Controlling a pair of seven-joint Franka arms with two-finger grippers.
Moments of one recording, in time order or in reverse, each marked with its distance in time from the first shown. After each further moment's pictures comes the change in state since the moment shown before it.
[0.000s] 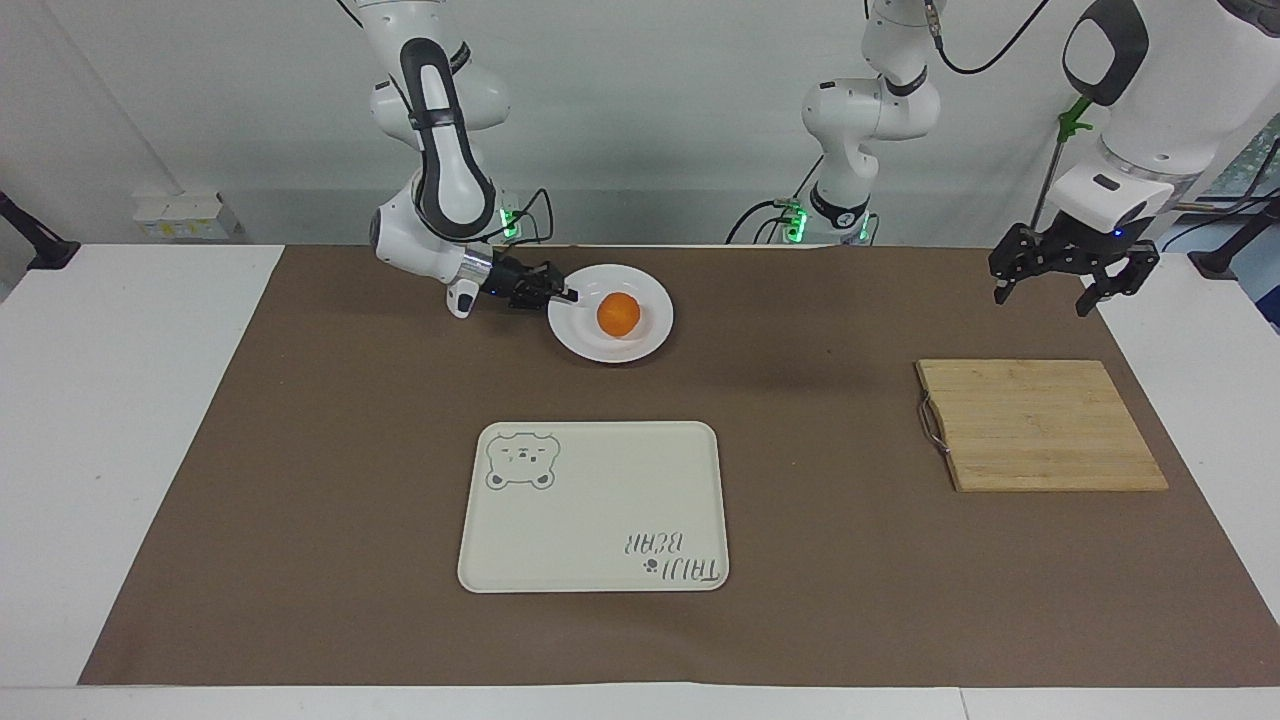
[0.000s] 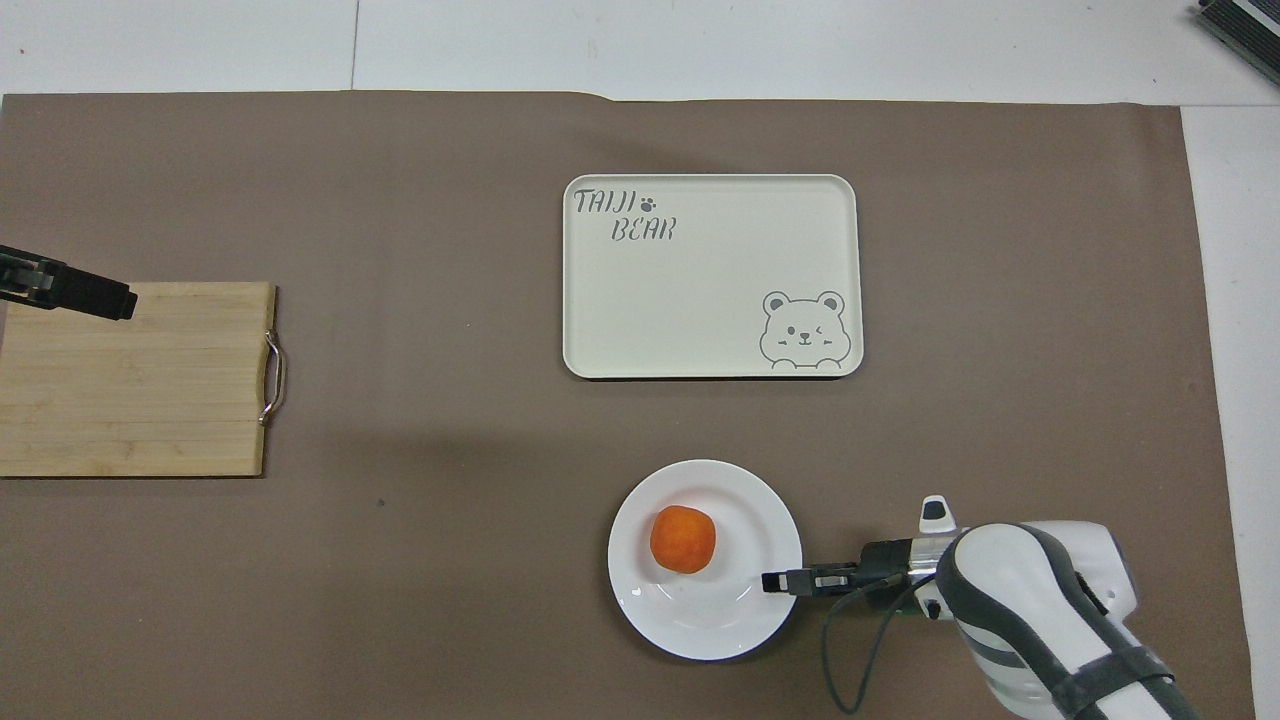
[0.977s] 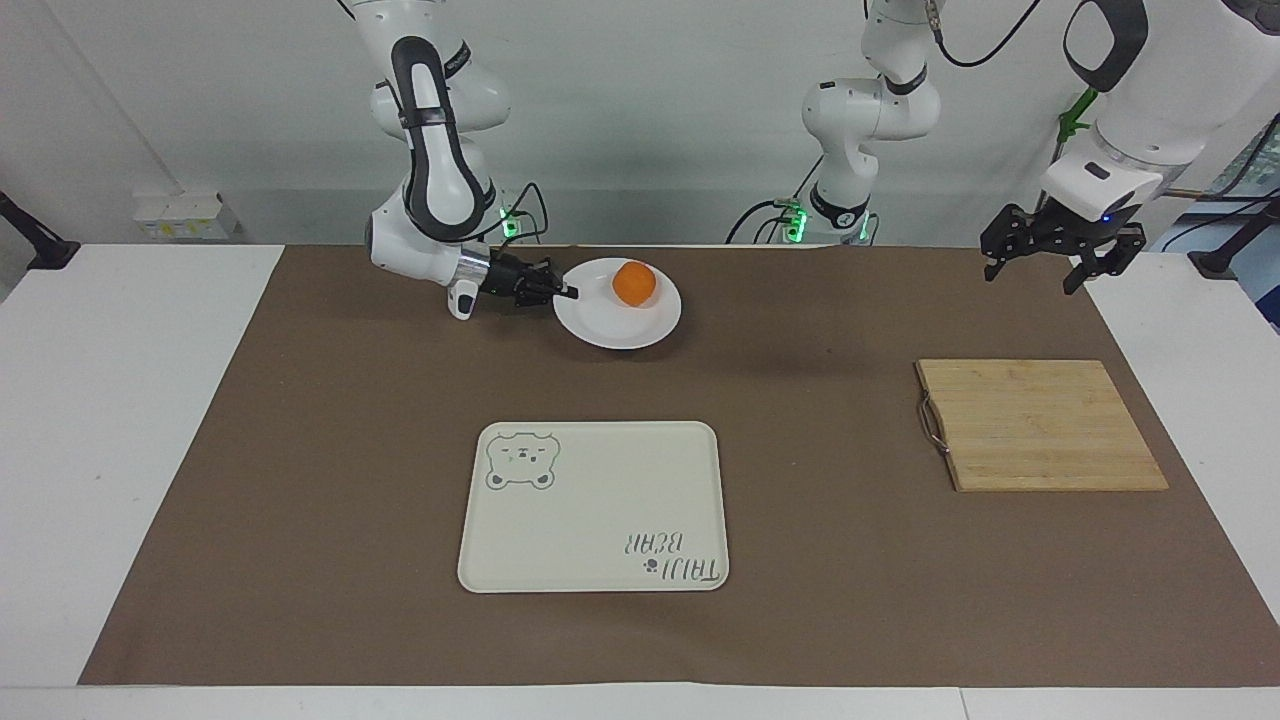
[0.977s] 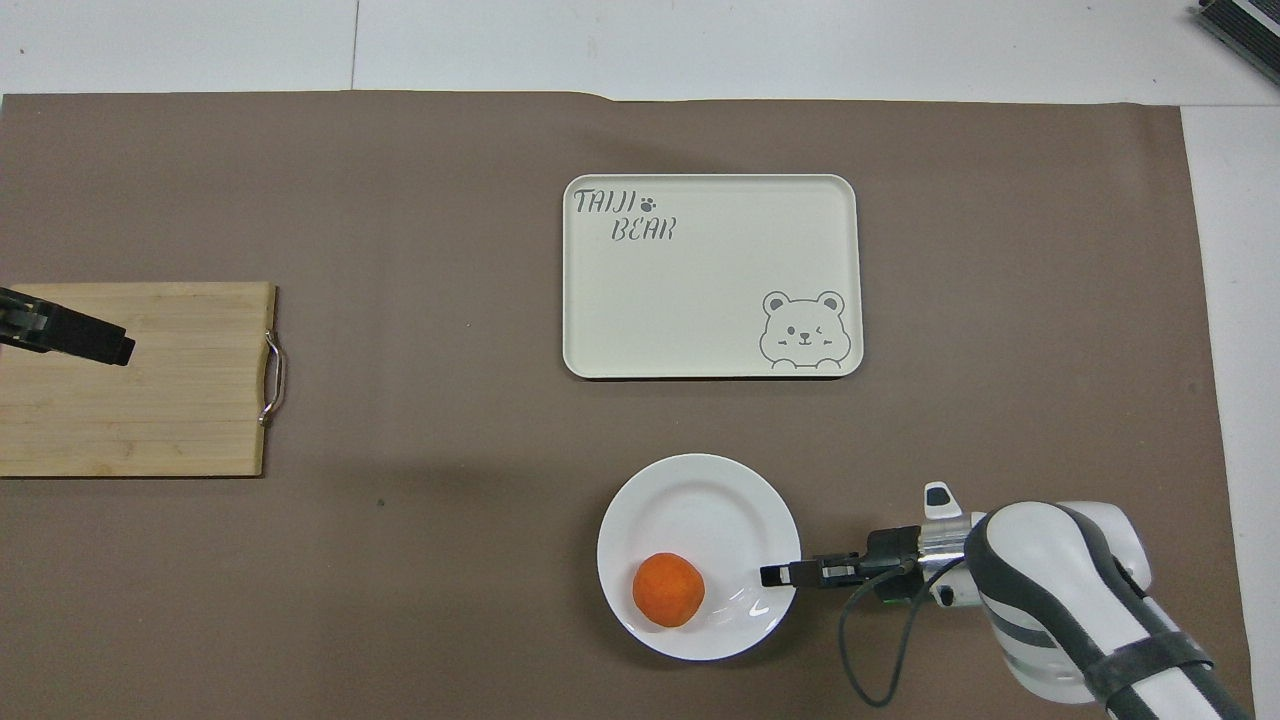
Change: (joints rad) left arm 0.000 -0.034 -0.004 -0.011 -0.008 -0.120 0.000; right arm -0.055 0.007 -0.003 0.059 0.000 -0.144 0.017
